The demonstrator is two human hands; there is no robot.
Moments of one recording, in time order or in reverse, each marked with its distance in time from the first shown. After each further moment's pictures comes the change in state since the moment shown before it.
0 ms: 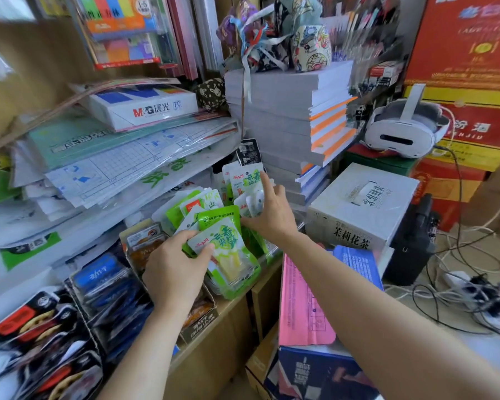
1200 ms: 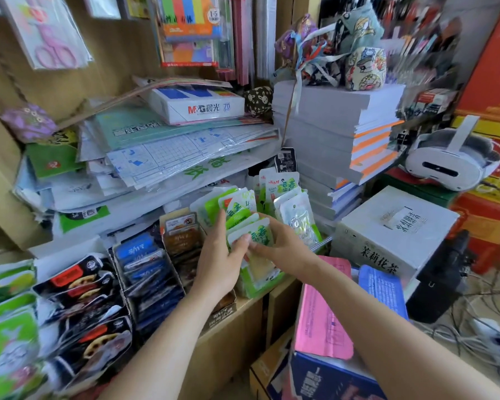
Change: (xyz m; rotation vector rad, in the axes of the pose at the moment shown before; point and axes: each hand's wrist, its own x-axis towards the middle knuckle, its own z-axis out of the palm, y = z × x) left_hand -0.004 0.003 0.008 -0.381 -0.298 -0.004; right_hand -0.058 -0.033 -0.002 0.469 -0.464 -0.123
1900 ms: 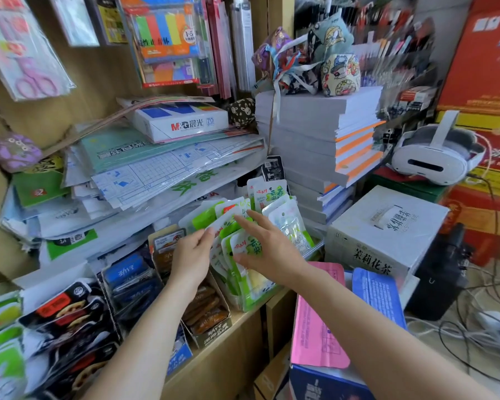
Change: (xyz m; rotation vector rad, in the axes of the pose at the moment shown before) left_hand 0.035 -0.008 -0.019 -0.226 0.040 -0.139; right_hand 0.004 -0.008 -0.004 -0.460 0.108 -0.129
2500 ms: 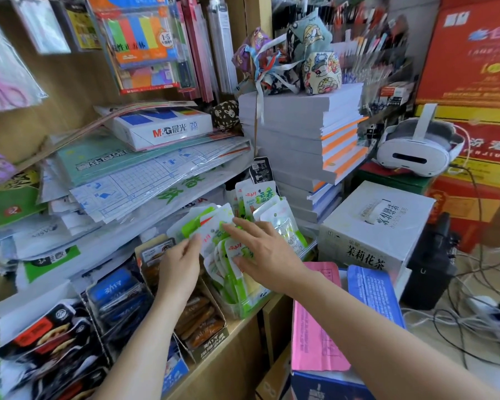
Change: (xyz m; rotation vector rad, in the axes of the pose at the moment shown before) left_hand 0.007 -0.010 -0.007 0.064 0.005 -0.021; right_hand -0.001 0.007 0.001 -0.334 0.058 -0.142
